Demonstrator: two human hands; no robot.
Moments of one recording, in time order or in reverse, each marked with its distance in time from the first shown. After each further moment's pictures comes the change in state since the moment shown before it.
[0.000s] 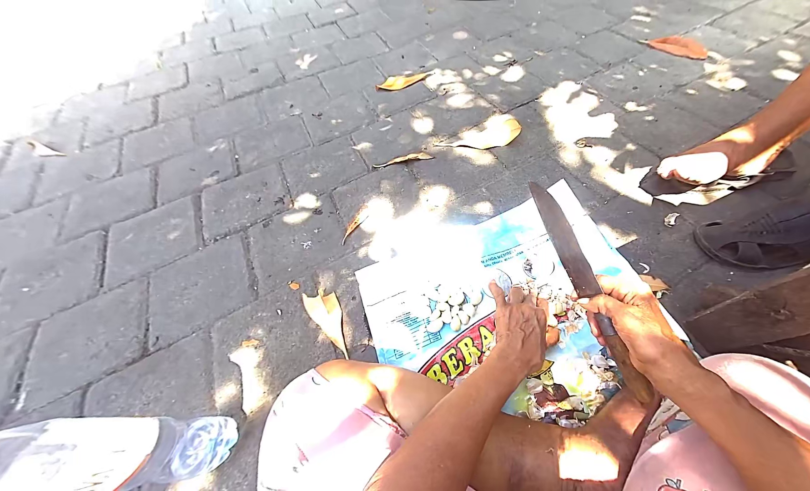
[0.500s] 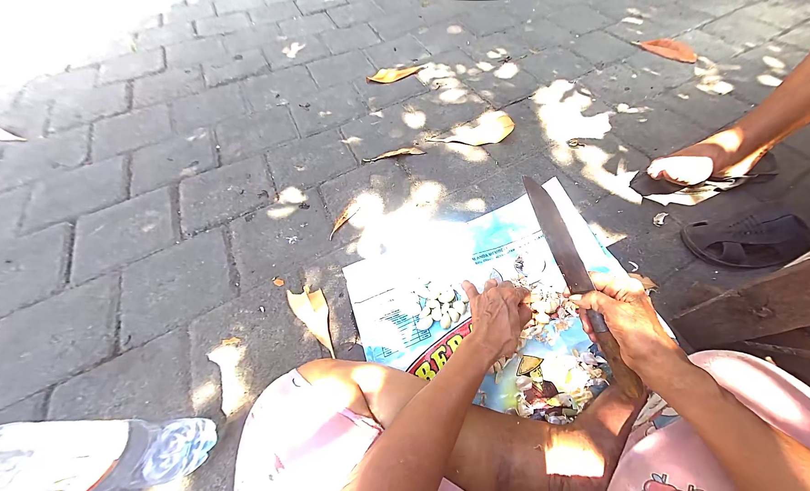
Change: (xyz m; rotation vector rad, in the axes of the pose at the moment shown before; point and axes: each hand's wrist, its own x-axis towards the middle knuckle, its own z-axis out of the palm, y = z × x) left_hand -0.002 -0.028 -0.010 -0.374 0.136 -0.042; right_hand -0.003 -0.003 -0.003 0.003 -0.005 0.000
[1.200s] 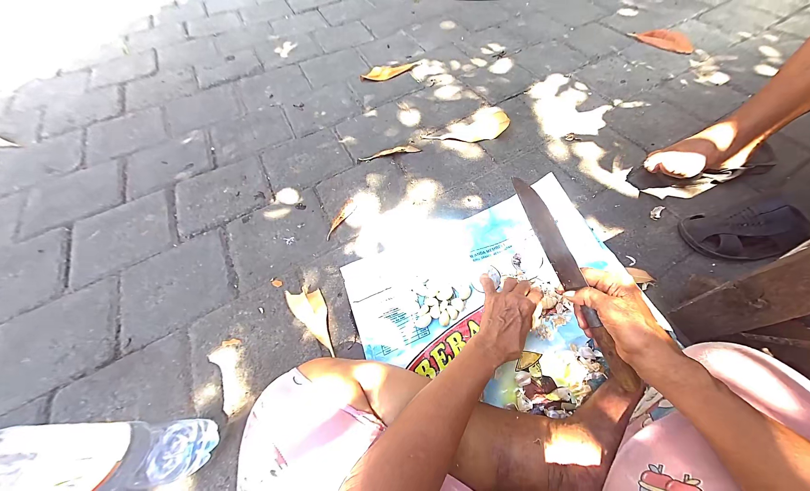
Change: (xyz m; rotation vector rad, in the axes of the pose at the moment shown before) left_hand -0.004 0.002 0.017 0.197 0.101 0.319; right_hand 0.003 0.005 0.000 -0.012 -0.041 -0.041
